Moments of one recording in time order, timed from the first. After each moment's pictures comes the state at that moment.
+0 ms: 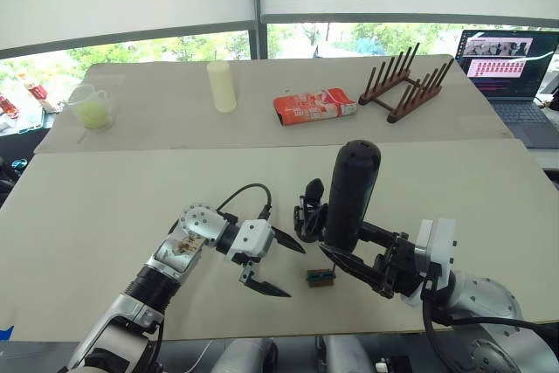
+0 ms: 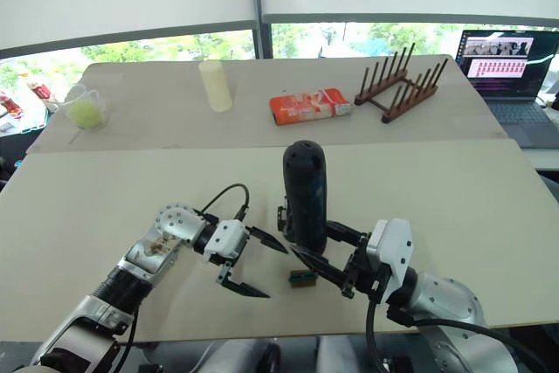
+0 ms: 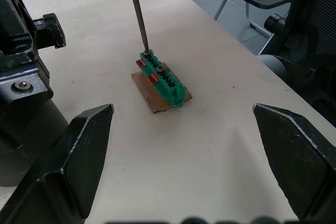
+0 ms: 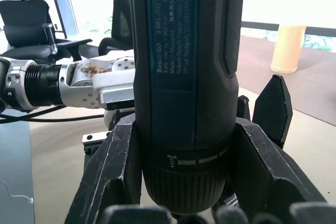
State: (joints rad) left arm -0.46 0.47 -0.39 0.17 -0.20 -0.10 -1.51; right arm 0.24 -0.52 -0.06 -0.78 0.57 0.29 0.75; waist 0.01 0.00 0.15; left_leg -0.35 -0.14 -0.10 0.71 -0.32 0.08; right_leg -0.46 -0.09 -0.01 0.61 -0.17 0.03
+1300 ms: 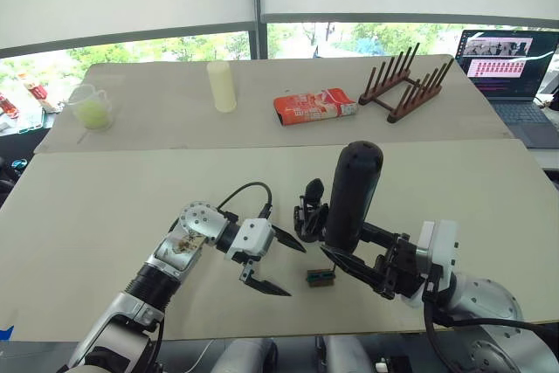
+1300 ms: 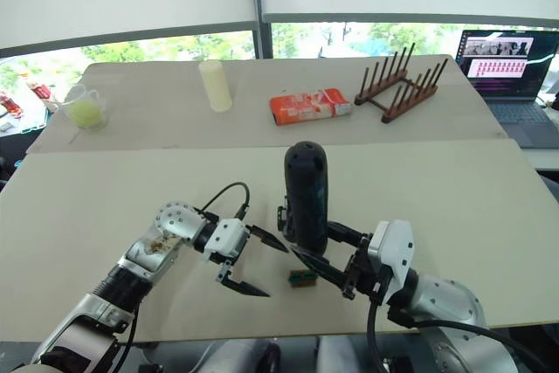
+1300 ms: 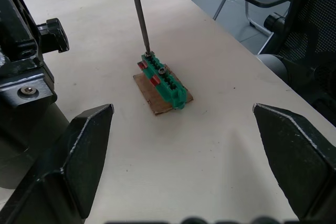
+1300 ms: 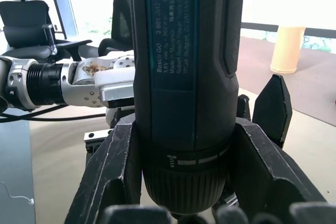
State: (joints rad) left arm -0.47 0.47 -0.39 0.17 -0.20 -0.10 -1.52; right arm 0.25 -0.52 -0.06 -0.77 0.57 0.27 0.76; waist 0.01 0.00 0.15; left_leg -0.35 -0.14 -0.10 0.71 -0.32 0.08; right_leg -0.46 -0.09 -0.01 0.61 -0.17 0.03
